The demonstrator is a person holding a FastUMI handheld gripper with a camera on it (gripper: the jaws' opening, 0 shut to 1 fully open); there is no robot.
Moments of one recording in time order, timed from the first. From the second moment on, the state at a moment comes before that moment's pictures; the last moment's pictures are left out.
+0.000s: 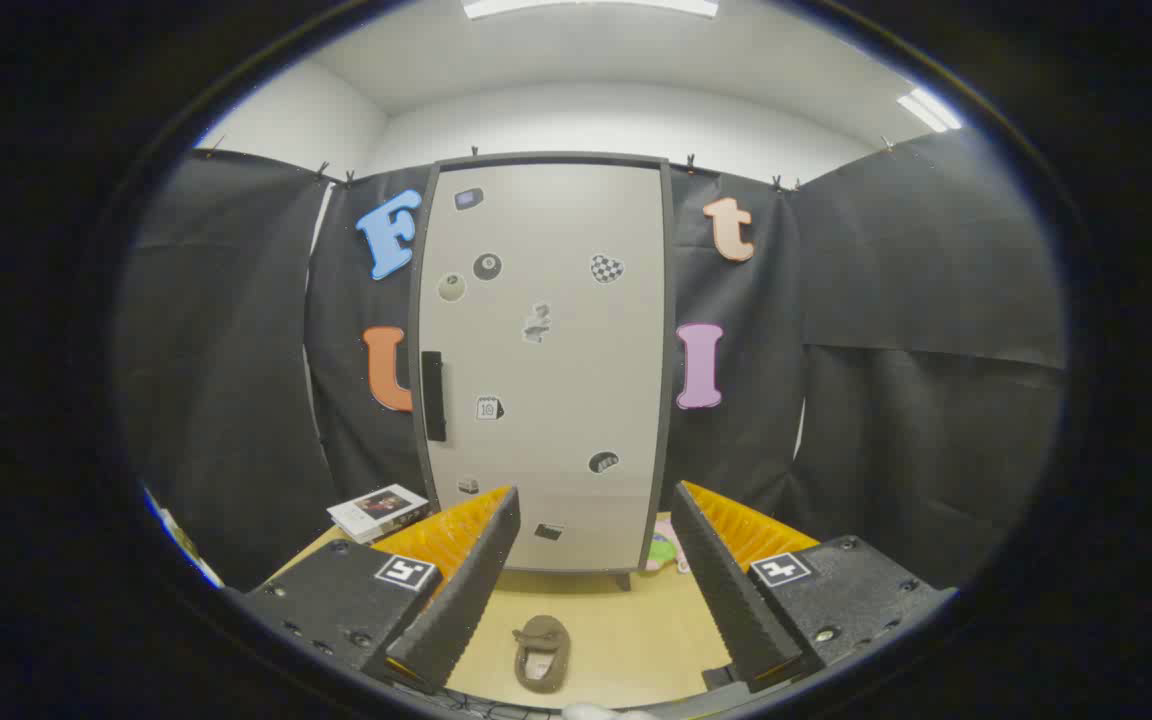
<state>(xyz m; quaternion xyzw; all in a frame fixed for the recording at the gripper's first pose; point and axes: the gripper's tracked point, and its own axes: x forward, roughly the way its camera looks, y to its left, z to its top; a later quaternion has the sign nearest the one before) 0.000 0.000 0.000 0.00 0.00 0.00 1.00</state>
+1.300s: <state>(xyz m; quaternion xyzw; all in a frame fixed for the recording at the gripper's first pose) 0.037 0.046 0.004 0.01 0.00 0.03 1.00</state>
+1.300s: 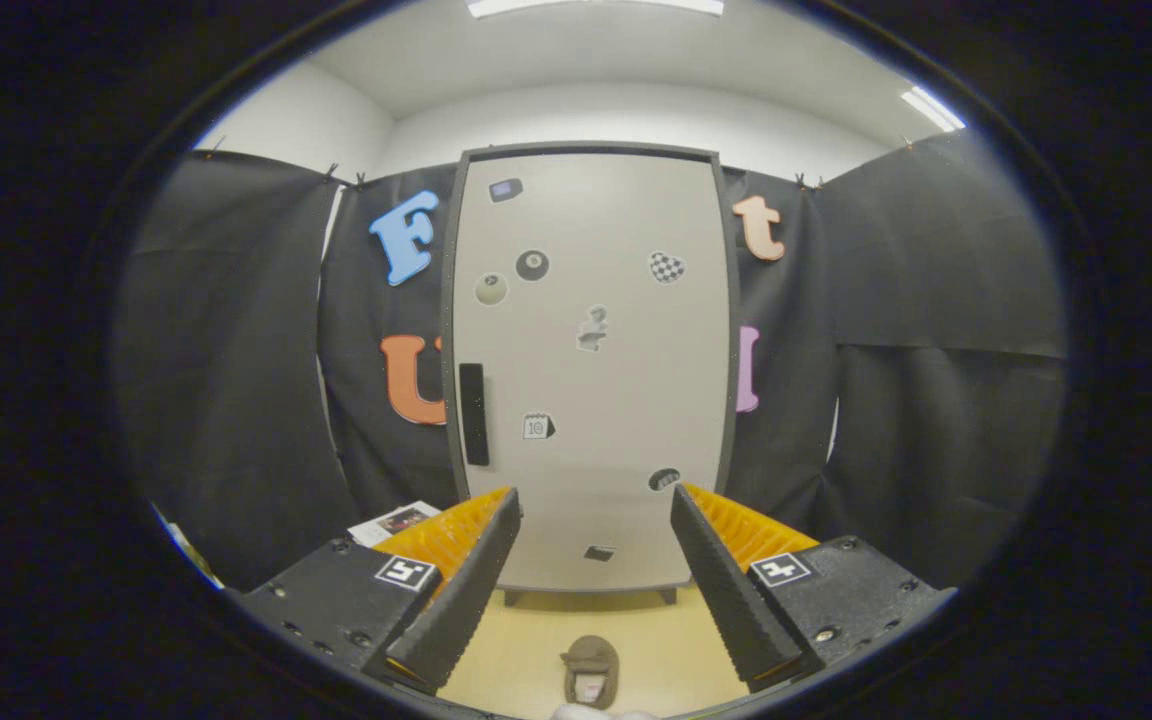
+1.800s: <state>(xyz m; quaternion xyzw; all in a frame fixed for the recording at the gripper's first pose) 0.173 0.155 0.008 0.02 0.02 0.11 0.99</state>
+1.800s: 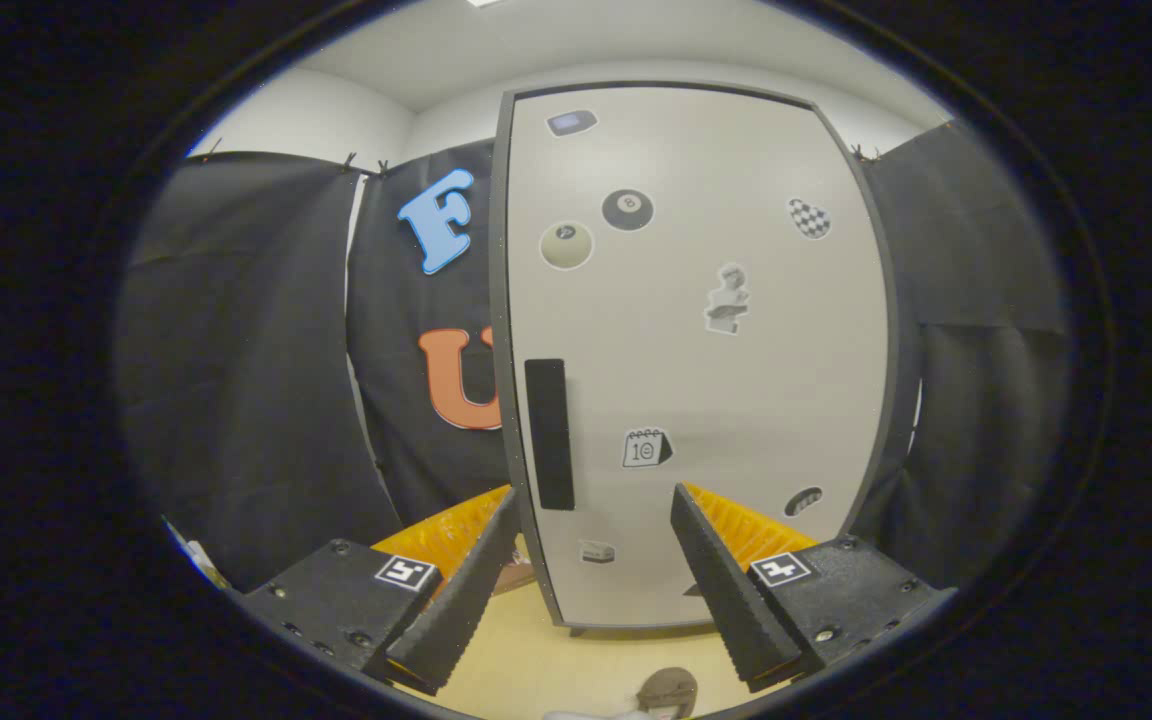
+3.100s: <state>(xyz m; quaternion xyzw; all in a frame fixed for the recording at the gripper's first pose) 0.240 0.186 0.004 0.02 0.05 0.16 0.99</state>
